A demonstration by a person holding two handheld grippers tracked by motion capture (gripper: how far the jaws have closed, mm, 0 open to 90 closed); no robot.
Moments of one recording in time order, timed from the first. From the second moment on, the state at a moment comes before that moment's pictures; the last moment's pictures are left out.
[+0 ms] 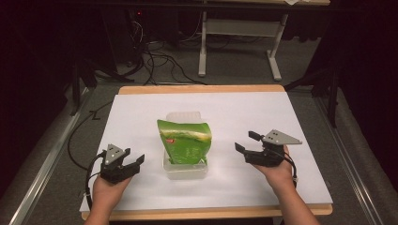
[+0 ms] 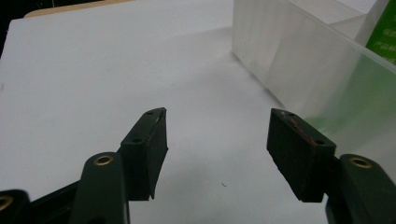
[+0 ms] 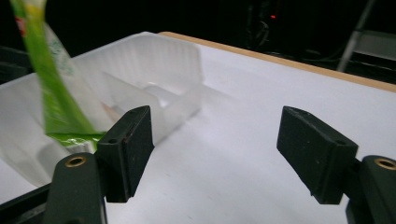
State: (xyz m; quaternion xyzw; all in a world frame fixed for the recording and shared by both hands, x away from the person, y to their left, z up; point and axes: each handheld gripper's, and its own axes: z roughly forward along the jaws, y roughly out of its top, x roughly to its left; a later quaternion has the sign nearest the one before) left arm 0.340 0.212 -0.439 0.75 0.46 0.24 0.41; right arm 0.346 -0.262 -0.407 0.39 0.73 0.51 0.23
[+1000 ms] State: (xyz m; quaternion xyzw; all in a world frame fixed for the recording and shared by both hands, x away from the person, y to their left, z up) left arm 0.342 0.205 -0.444 0.76 0.46 0.24 0.40; right arm 0.333 -0.316 -0.430 0.47 0.73 0.41 0.29
